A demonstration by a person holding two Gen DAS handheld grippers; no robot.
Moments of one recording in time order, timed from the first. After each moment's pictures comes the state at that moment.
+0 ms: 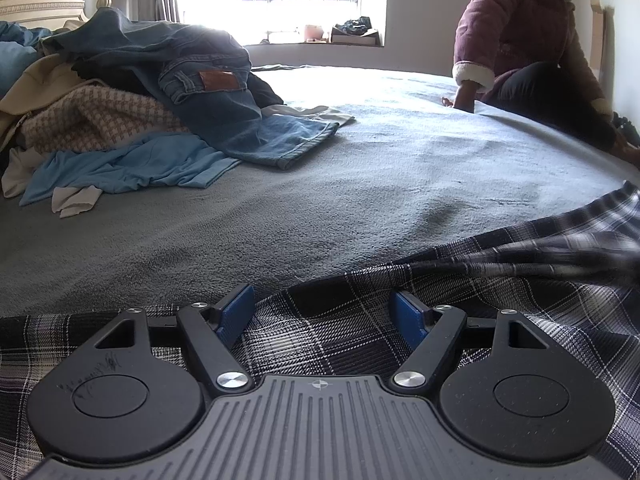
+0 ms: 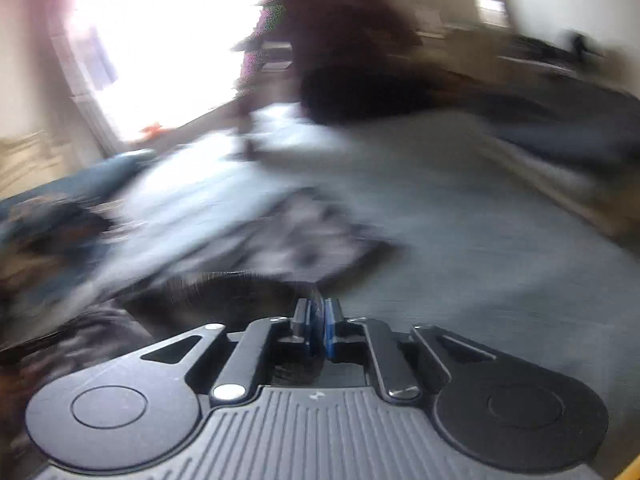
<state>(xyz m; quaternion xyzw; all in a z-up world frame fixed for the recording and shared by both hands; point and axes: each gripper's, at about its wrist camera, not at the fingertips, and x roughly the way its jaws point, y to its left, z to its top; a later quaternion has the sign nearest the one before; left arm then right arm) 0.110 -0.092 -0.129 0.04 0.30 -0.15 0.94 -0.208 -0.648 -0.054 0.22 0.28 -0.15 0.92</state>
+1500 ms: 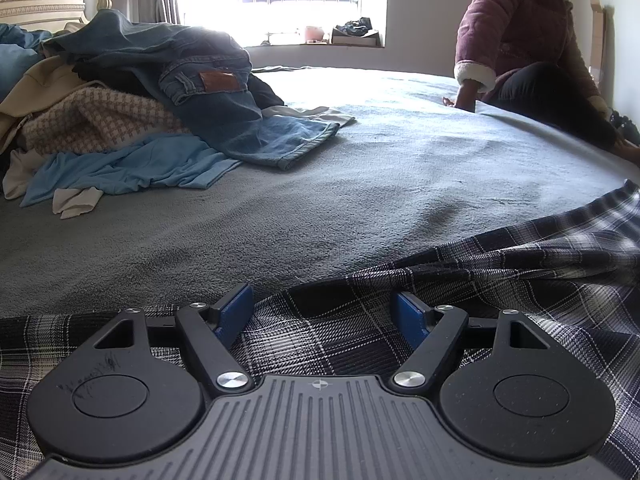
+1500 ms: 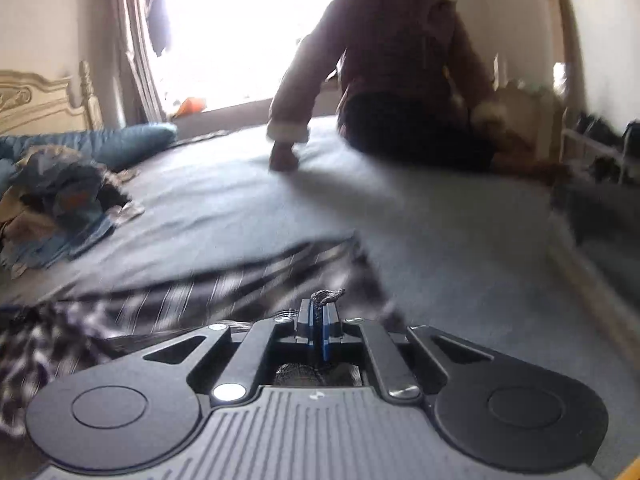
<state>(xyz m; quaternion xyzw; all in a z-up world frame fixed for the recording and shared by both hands) 0.109 -0.093 -0.129 0.05 0.30 -0.15 0.94 -0.121 -0.624 -0.017 0.09 0.25 -0.08 0.96</state>
